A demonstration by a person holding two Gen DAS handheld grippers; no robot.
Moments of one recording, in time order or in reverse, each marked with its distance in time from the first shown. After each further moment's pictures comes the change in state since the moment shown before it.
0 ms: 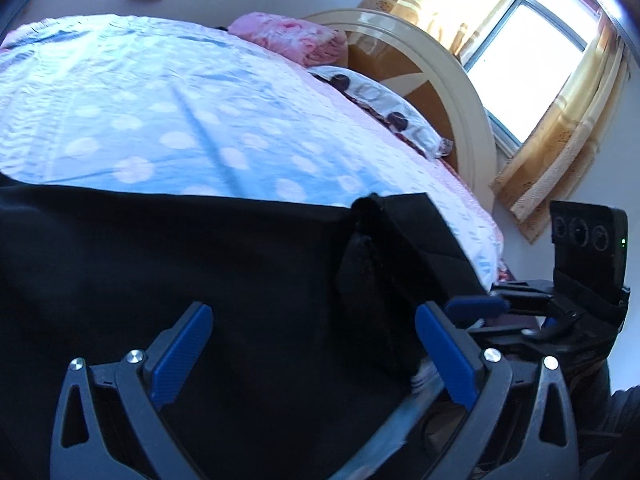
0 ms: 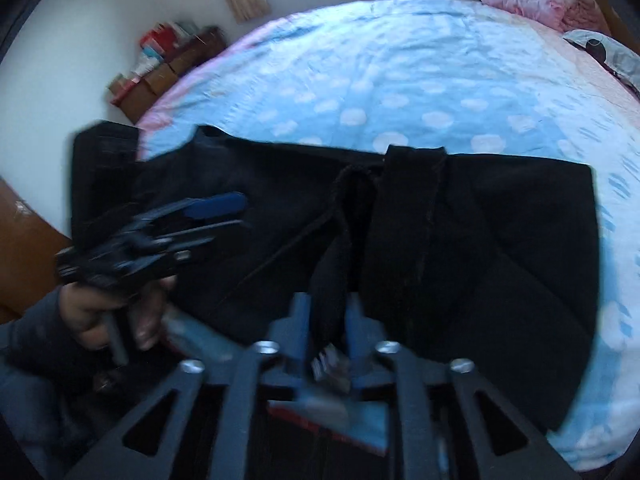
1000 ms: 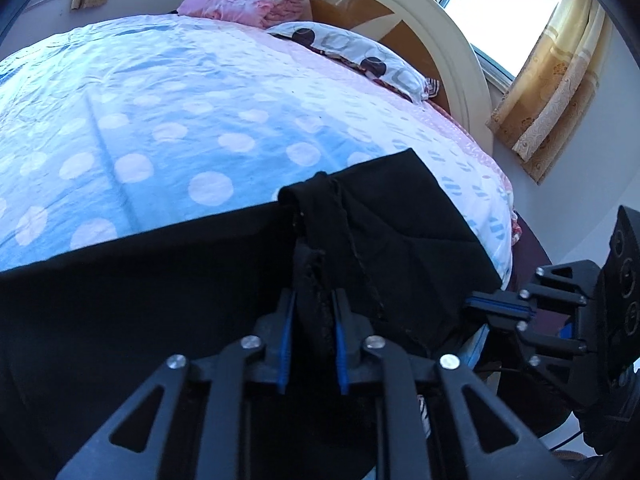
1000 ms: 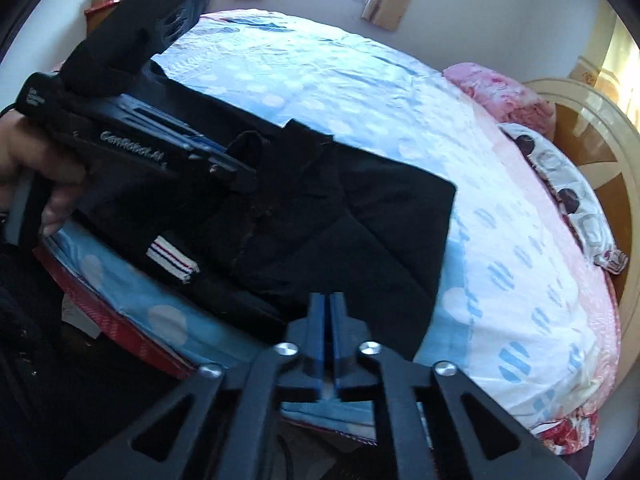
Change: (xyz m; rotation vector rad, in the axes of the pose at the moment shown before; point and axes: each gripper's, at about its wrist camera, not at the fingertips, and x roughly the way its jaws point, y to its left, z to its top) left arm 0.059 -0.039 0.024 0.166 0.165 0.039; right arm -0.012 0.000 -0.042 -0.319 -0.032 -0.512
